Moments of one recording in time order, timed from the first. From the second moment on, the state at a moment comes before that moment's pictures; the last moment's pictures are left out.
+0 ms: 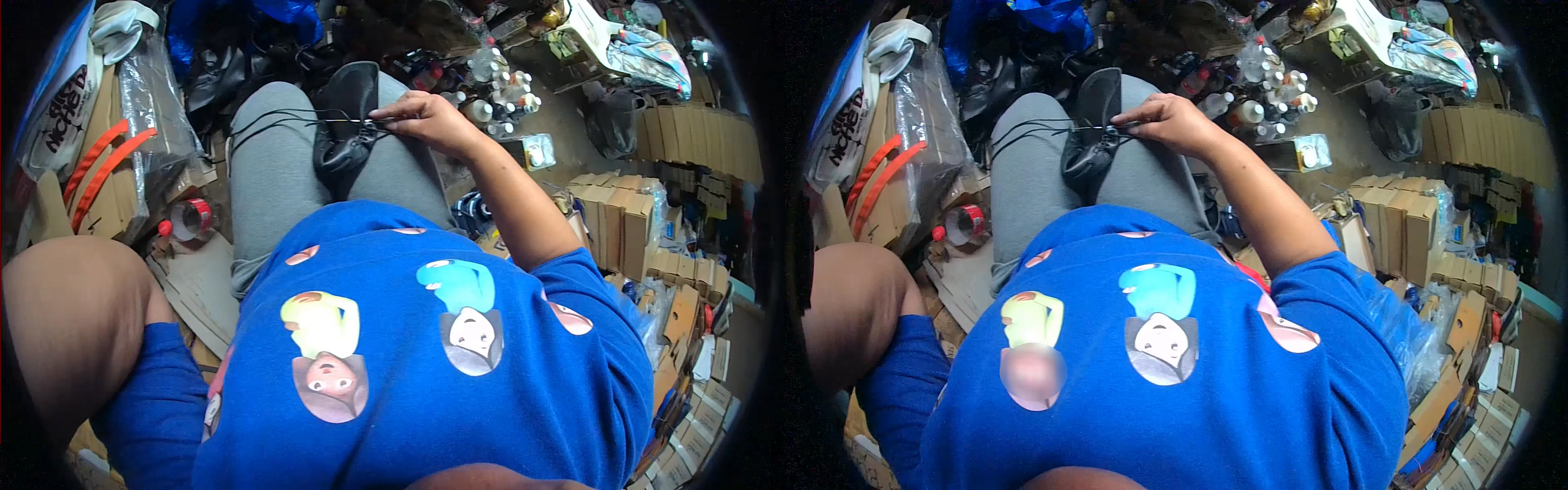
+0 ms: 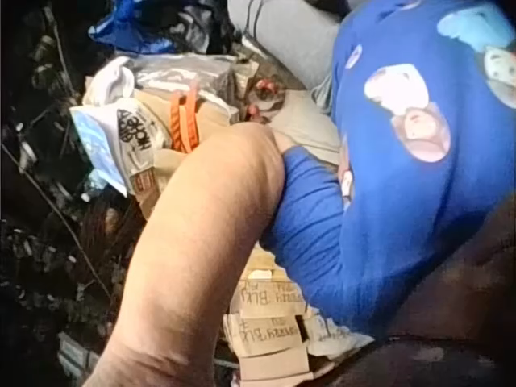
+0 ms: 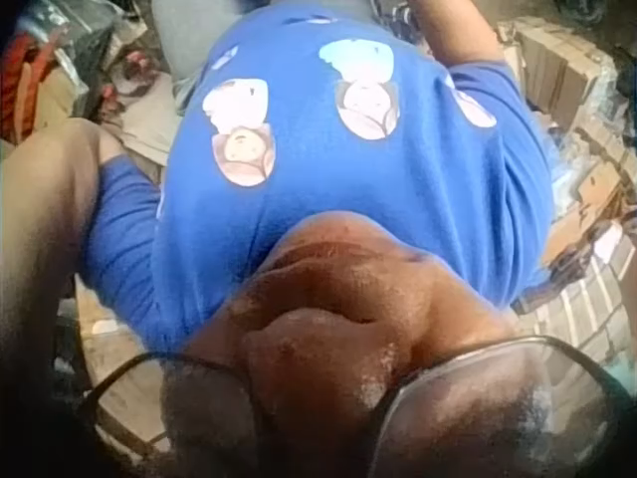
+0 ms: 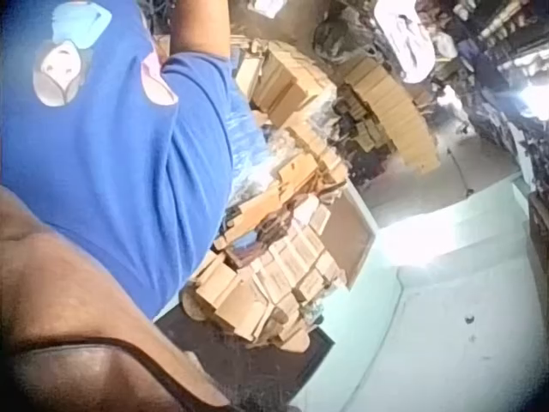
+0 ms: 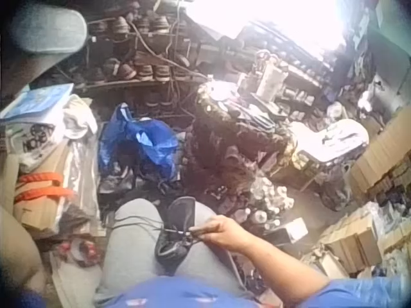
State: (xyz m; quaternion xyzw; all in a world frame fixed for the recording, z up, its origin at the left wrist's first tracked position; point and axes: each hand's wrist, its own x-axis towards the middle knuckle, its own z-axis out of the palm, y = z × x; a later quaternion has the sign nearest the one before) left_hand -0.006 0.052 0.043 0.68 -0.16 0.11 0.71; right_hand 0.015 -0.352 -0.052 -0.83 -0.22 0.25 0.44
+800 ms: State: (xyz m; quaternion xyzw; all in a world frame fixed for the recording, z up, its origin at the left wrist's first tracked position) left_hand -0.011 0.076 0.050 0.74 -0.14 0.08 0.65; right_hand 0.012 -0.341 -0.048 -0.83 -0.23 0.24 0.44
